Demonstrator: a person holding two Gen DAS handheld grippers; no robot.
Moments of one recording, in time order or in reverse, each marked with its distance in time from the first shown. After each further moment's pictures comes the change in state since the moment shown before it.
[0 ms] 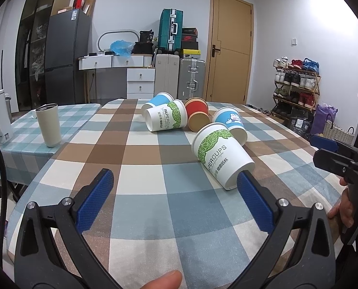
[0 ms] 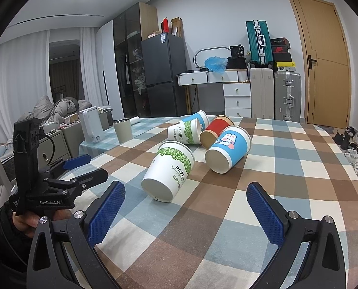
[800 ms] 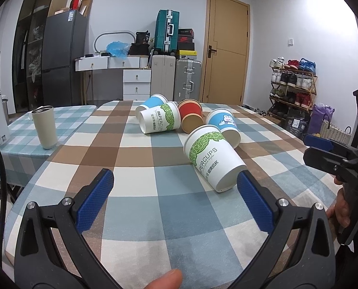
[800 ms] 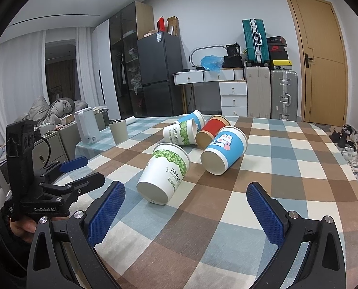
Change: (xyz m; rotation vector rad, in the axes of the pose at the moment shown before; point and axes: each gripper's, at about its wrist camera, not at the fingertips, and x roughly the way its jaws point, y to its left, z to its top) left arm 0.001 -0.007 0.003 -0.006 0.003 -0.025; right arm 0.003 -0.007 0.007 0.014 0.029 -0.026
